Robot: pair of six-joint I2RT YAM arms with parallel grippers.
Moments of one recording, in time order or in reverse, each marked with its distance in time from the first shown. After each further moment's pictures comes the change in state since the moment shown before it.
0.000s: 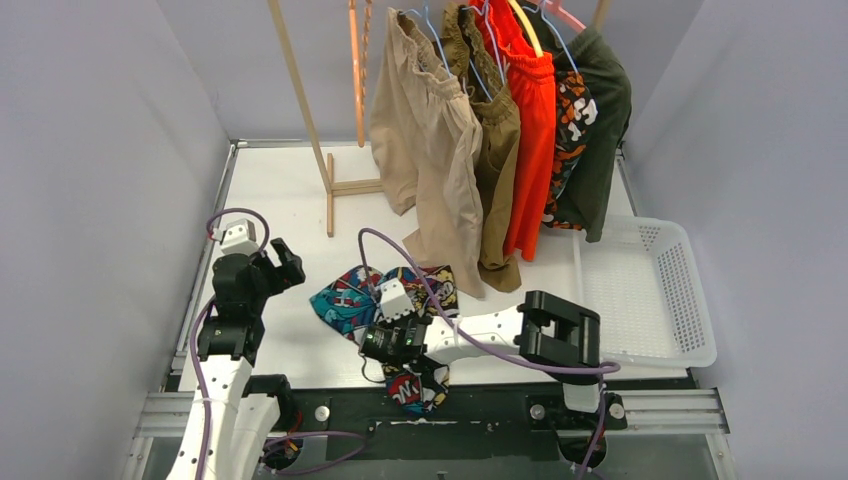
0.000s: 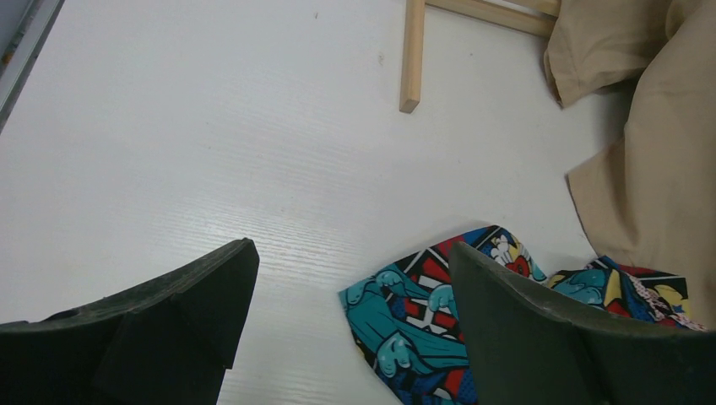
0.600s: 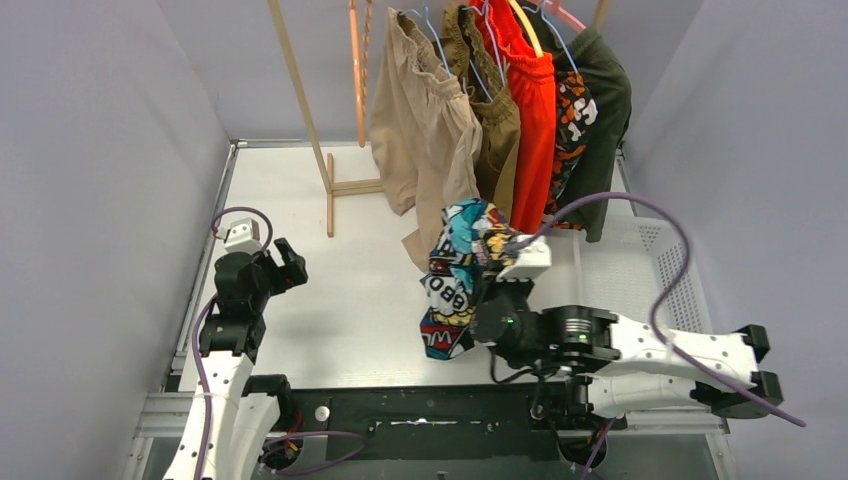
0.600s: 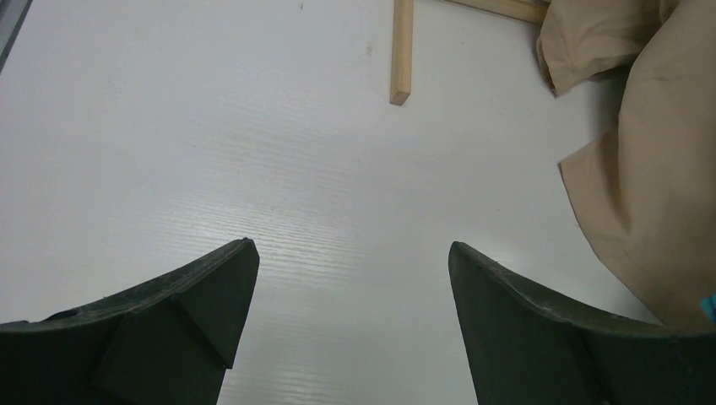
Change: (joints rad) left arm 0.000 0.024 -0.008 0.021 0.034 0.007; right arm 0.068 -0.811 -0.071 -0.252 0.419 0.077
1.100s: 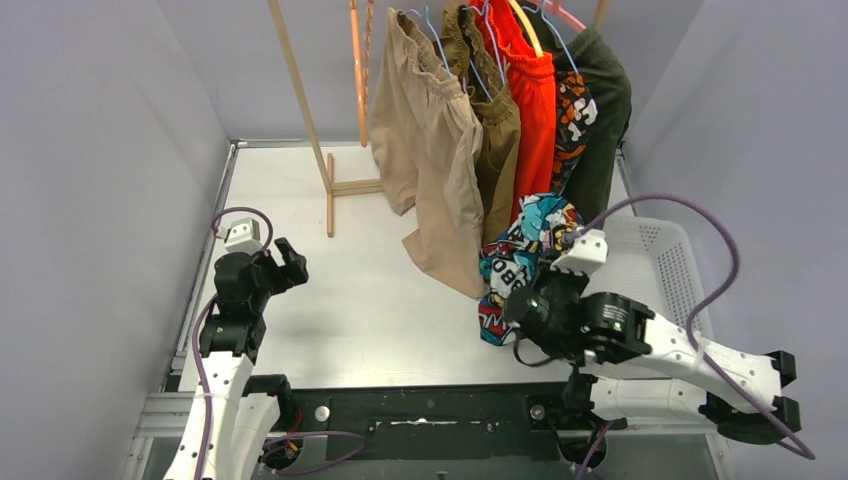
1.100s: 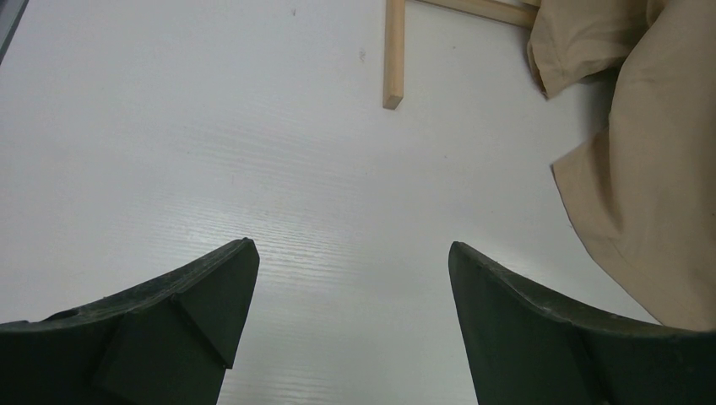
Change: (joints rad) left arm 0.000 0.000 -0.005 0.016 0.016 0.001; right arm -0.121 -0.201 0.013 -0.460 0.115 0.233
